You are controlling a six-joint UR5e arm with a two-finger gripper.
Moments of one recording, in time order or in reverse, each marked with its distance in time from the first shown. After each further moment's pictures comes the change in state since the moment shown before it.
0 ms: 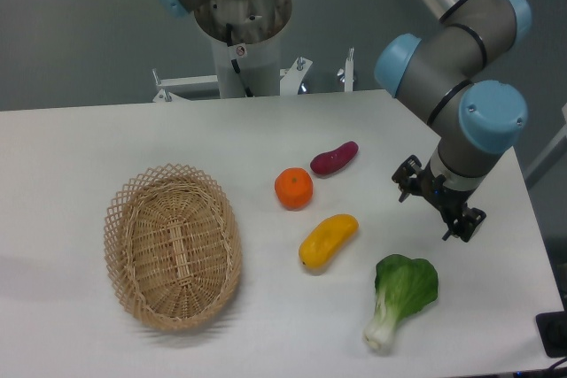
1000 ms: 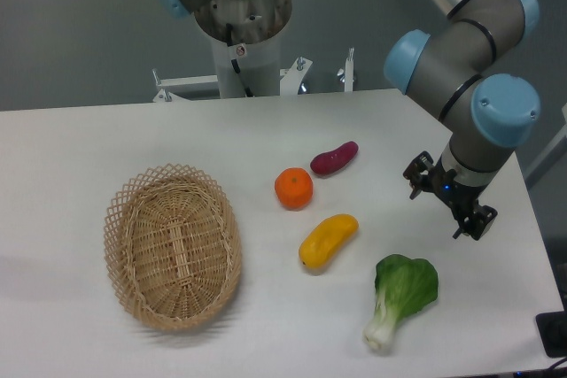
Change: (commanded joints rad) arm 0.015 -0.014 0.051 0.005 0.011 0.069
